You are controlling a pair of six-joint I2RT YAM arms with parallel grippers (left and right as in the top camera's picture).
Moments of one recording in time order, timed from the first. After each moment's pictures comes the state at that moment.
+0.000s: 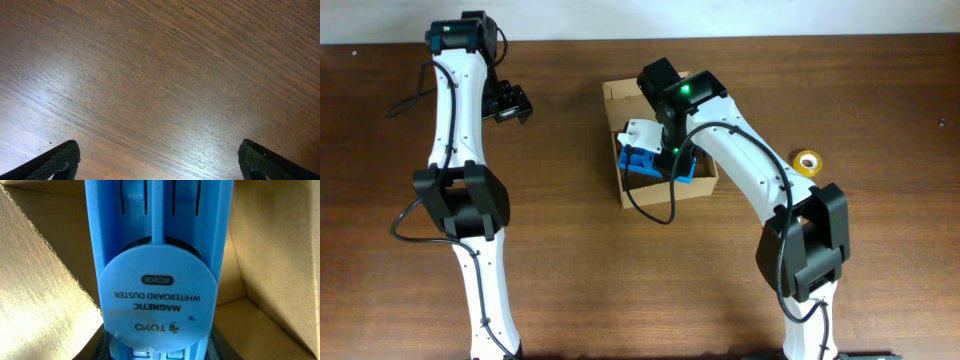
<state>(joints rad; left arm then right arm) 0.06 2.57 2.67 -1.68 -0.11 -0.42 0.50 2.14 1.95 -1.28 -0.01 -0.81</state>
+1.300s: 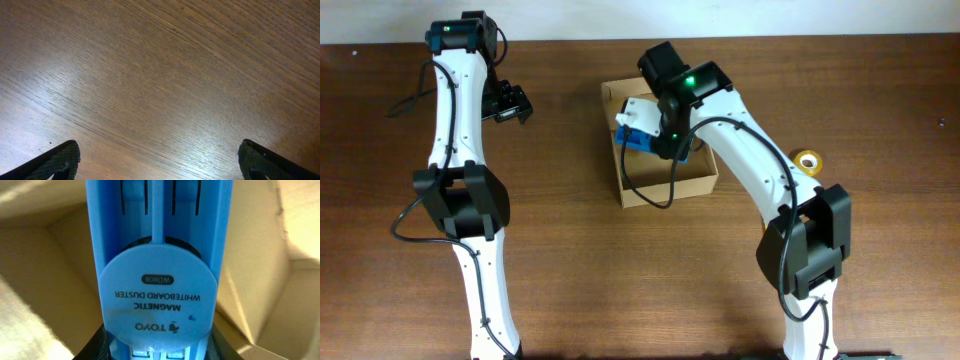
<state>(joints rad) 0.06 2.57 2.67 -1.68 -0.11 -0.42 0.48 2.14 2.03 -1.20 0.03 -0.79</state>
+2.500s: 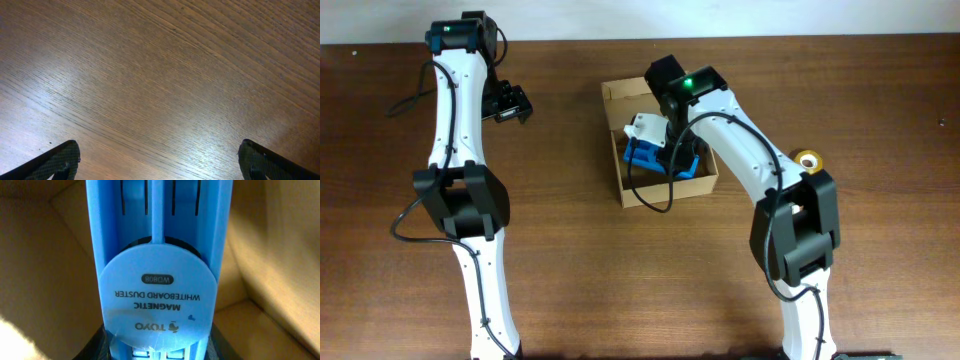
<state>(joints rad) 0.06 2.57 2.67 -1.68 -0.11 -0.42 0.46 2.23 1.99 -1.26 -0.03 -0.78</state>
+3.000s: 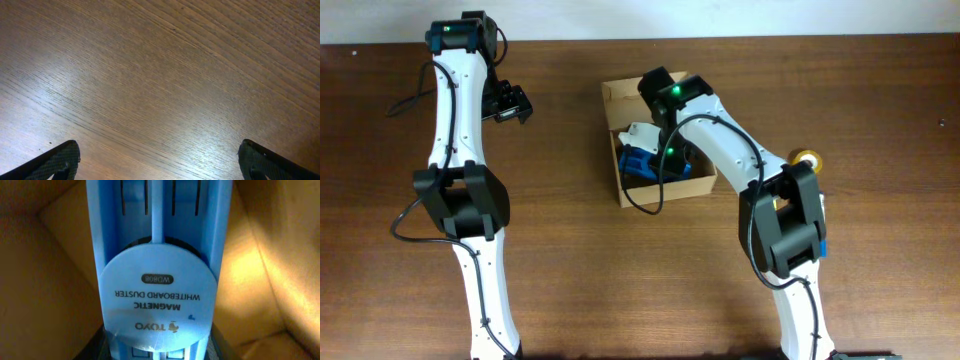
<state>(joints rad) 0.06 2.57 2.67 -1.68 -0.11 -0.42 0.47 2.31 1.99 -1.22 -0.07 -0.74</state>
